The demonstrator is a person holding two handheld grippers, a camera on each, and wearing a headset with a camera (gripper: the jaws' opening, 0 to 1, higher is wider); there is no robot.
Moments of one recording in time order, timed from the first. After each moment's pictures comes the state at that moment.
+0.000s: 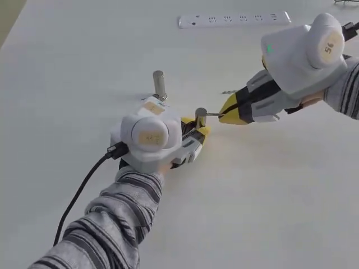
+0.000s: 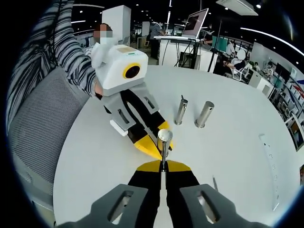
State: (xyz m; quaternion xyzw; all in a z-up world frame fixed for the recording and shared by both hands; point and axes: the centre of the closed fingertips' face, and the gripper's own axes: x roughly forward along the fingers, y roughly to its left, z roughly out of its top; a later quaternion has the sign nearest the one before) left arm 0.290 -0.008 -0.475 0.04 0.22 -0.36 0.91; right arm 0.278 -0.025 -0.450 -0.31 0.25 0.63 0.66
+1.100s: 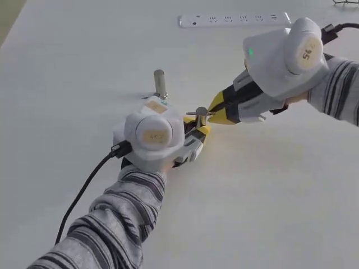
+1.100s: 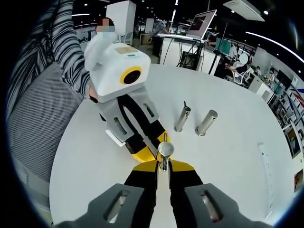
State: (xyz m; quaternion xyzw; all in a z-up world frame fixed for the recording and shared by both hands) left arm 0.289 -0.007 -0.476 0.03 0.22 -0.35 0.91; right arm 0.278 -0.006 -0.448 -0.34 0.24 0.63 0.66
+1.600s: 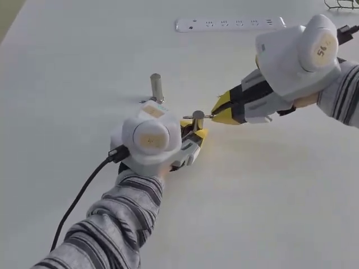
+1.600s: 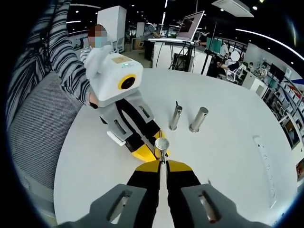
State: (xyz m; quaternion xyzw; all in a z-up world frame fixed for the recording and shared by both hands) left arm 0.290 -0.008 -0.476 0.03 0.22 -0.35 0.91; right arm 0.279 -0.018 -0.437 -0.31 0.24 0.61 0.69
